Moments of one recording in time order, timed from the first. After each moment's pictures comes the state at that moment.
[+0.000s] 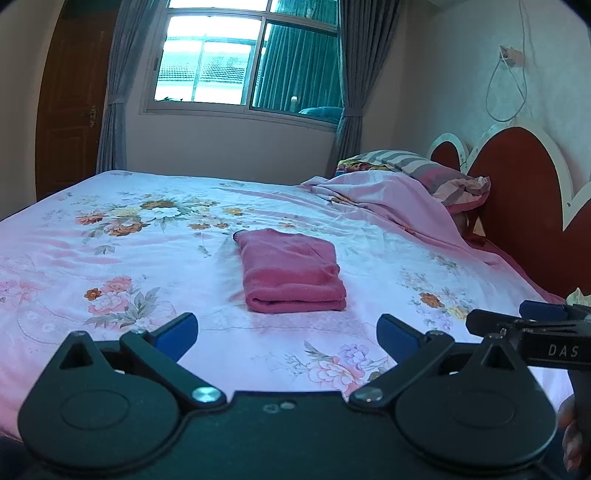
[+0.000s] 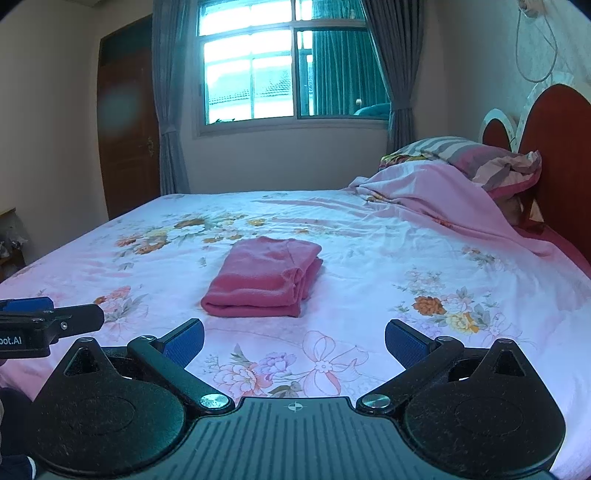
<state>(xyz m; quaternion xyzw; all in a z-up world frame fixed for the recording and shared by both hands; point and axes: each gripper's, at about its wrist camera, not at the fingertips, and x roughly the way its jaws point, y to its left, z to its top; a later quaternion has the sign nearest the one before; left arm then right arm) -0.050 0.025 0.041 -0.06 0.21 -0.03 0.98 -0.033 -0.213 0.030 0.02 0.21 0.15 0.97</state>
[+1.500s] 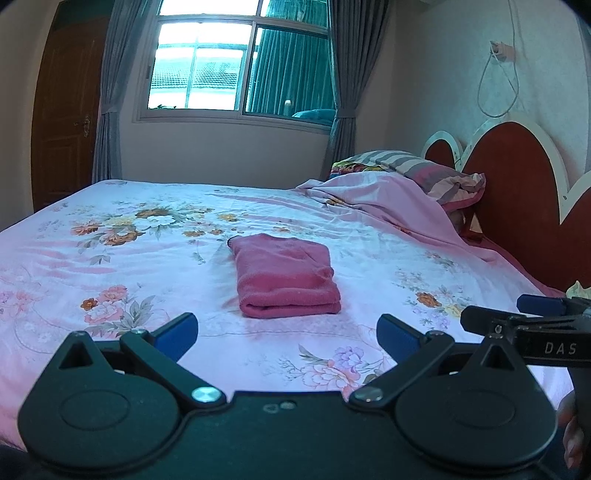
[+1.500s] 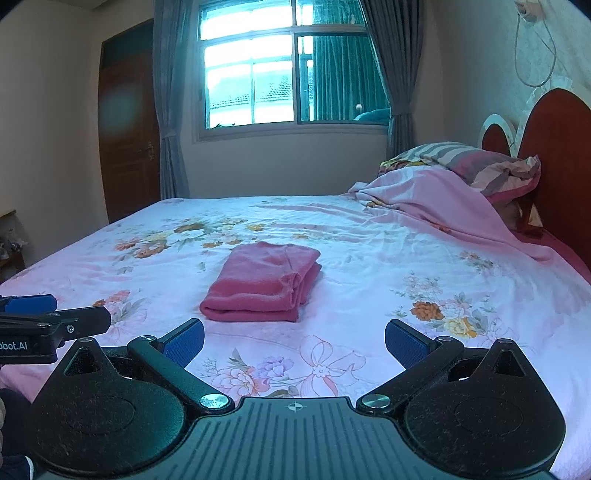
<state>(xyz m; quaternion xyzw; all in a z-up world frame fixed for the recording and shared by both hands) -0.045 0.030 0.045 -0.04 0.20 -0.04 0.98 -0.036 -0.212 0.032 0.02 0.20 0.15 0.97</state>
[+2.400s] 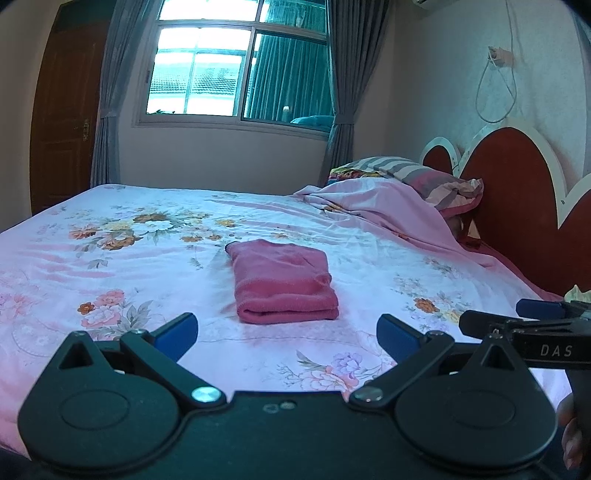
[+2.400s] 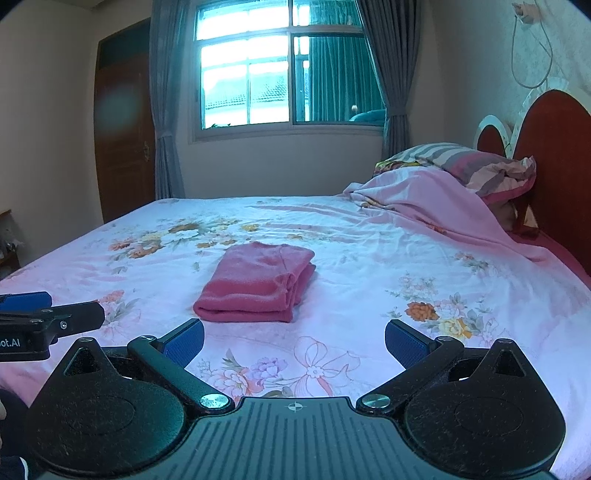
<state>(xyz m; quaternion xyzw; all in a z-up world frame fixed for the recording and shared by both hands) -0.045 0.025 0.042 -0.04 0.19 -0.04 0.98 -0.035 -0.212 0.032 0.02 0.20 0.14 0.97</state>
